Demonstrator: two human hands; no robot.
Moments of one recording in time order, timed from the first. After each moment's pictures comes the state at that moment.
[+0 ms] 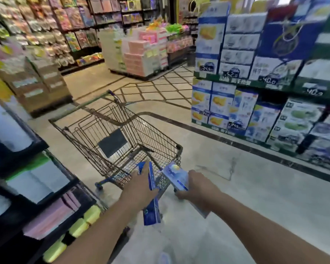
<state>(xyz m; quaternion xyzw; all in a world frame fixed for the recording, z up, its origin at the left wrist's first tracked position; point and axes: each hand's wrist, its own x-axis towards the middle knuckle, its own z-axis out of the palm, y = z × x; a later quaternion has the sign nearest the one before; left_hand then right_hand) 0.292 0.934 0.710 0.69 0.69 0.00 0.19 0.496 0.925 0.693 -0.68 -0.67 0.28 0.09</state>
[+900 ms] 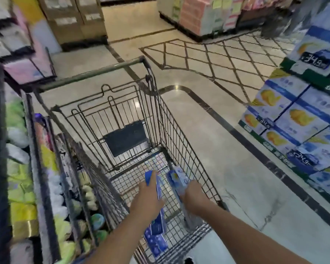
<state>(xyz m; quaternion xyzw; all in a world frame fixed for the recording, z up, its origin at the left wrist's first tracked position) 0.219 1.327 0.515 0.51 0.80 0.04 0.33 0.369 1.386 0.522 -0.69 -0.56 0.45 -0.03</state>
